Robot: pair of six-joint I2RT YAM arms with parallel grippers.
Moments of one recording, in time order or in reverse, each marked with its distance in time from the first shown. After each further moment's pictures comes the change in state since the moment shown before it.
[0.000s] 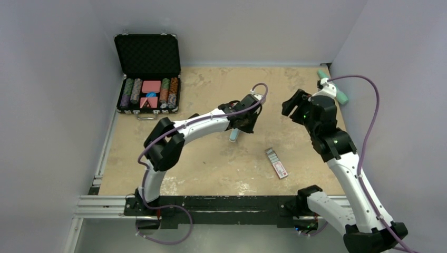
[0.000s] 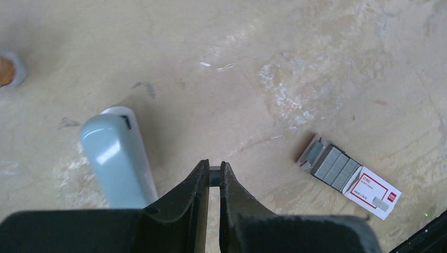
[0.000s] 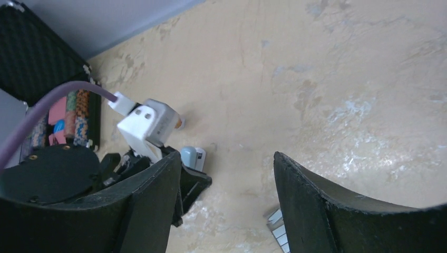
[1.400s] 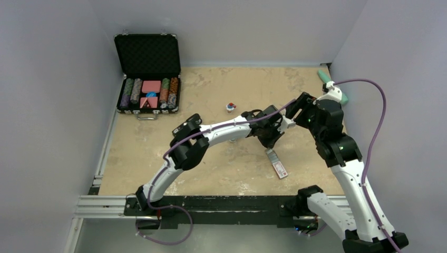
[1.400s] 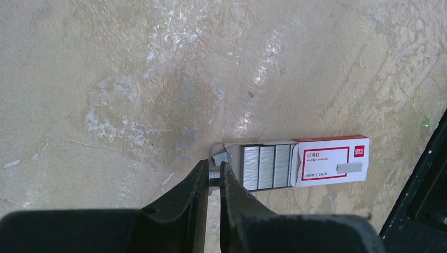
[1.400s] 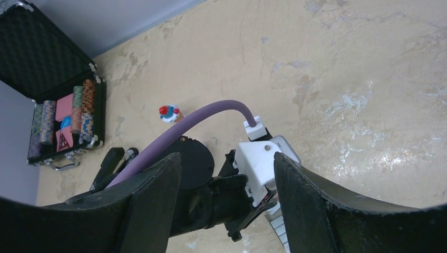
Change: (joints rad) left arm -0.118 0.309 0.319 -0.053 0.363 0.387; right arm -0.031 -0.067 0.013 -0.058 -0.018 -0.002
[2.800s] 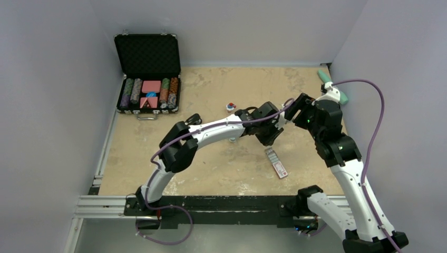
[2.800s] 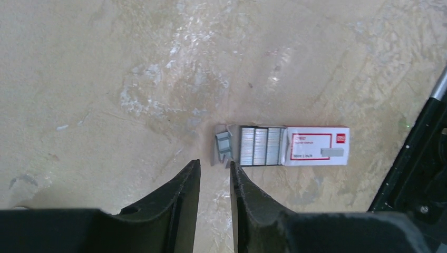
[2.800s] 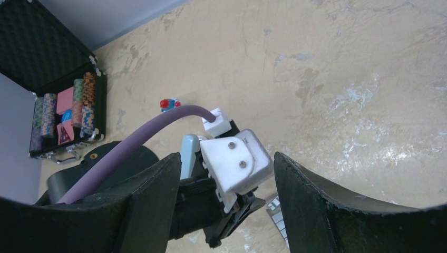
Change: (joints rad) left arm -0.002 -0.154 -0.109 0.030 -0.045 -0.024; right arm 0.000 0.001 -0.009 -0.010 -0.018 0.007
